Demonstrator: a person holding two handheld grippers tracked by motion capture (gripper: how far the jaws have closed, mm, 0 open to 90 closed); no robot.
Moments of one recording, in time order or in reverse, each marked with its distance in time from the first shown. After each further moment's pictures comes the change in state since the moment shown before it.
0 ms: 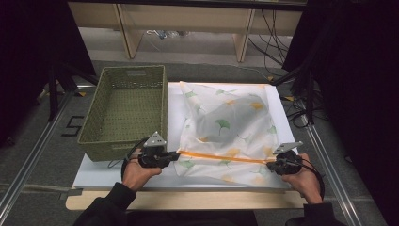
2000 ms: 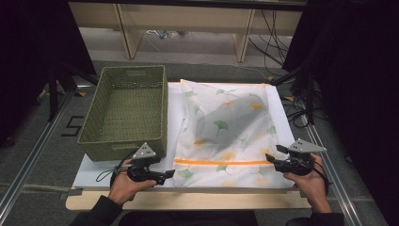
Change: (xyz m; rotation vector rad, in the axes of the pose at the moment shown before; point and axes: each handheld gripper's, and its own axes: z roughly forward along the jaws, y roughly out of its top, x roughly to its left) left arm -0.001 -0.040 -0.023 0.015 0.037 -0.042; right arm 0.003 -0.003 -0.031 -0.404 -0.077 0.090
